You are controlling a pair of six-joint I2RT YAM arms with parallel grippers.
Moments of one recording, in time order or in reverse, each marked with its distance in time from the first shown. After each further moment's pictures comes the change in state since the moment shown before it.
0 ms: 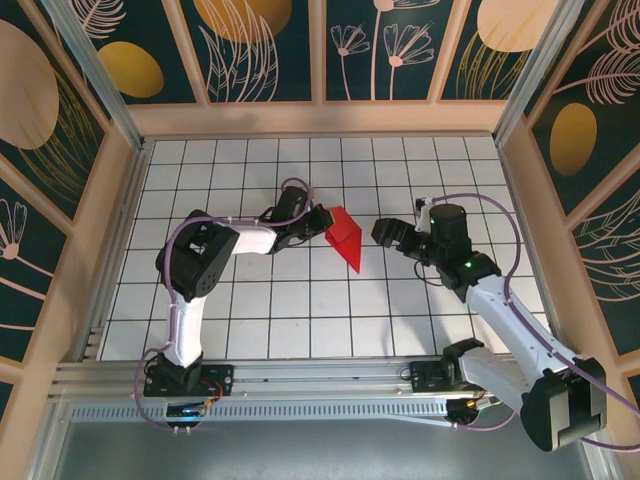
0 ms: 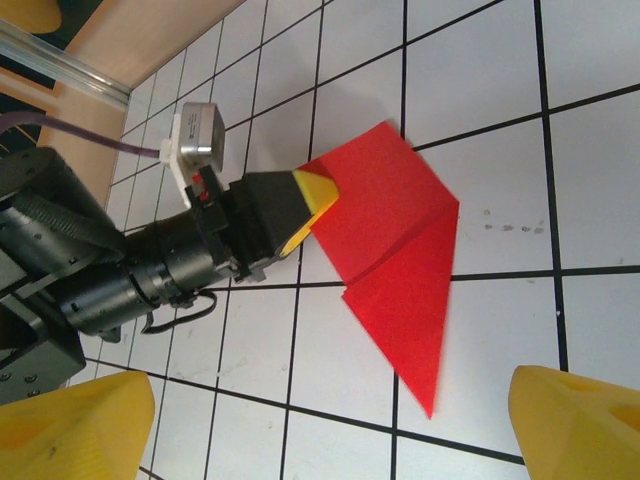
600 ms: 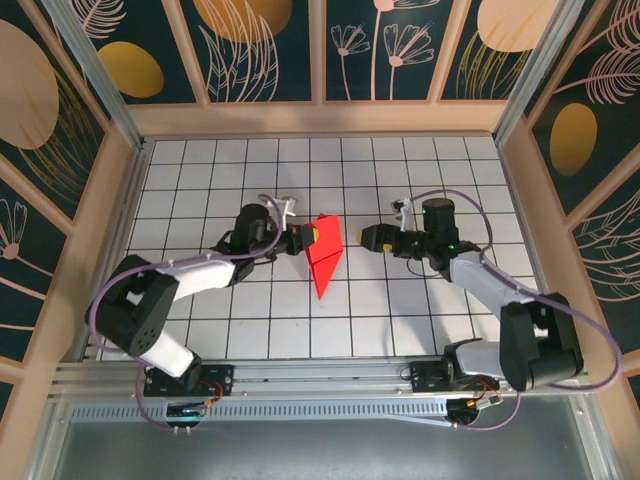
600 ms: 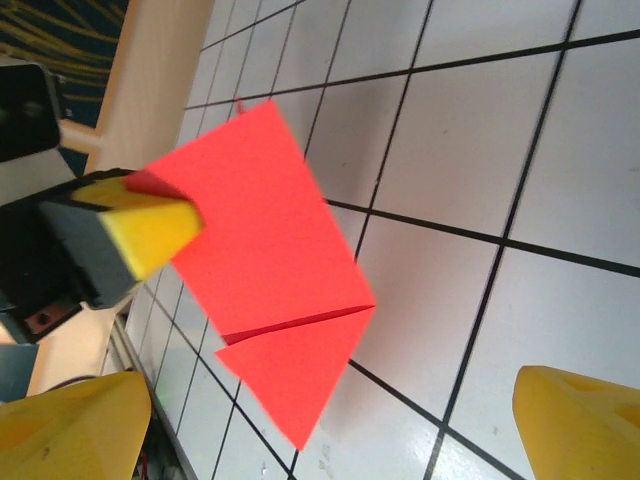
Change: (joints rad) left arm 0.044 -0.512 -0.447 0.159 0.228 0.317; right arm -0.081 0.345 -0.033 0.279 -0.467 -0.175
